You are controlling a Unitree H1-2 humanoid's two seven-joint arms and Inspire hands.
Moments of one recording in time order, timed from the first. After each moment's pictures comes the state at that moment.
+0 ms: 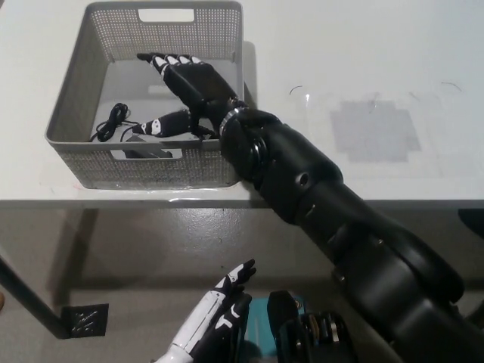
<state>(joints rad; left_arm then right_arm) 0.00 0.09 -0.27 0.02 0.25 -0.17 -0.13 -1.28 0.13 0.47 1.27 -0.61 -0.23 -0.17</state>
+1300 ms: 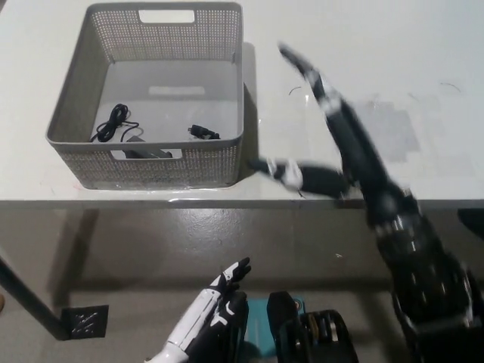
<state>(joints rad) 0.00 0.10 -0.26 0.02 0.24 -0.17 -0.13 -0.40 -0.09 0.20 -0.17 -0.31 -0.08 0.10</state>
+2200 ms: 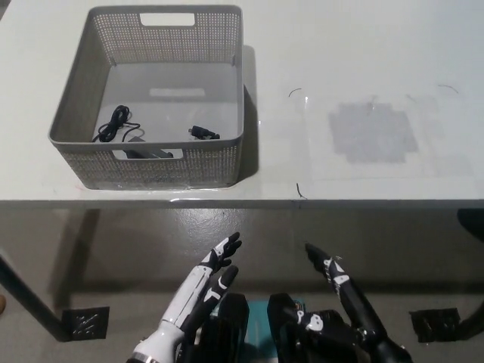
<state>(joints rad) -0.05 0.07 -0.21 0.03 0.25 -0.15 -0.11 -0.06 -0.07 0.19 0.29 -0.13 -0.34 0.12</state>
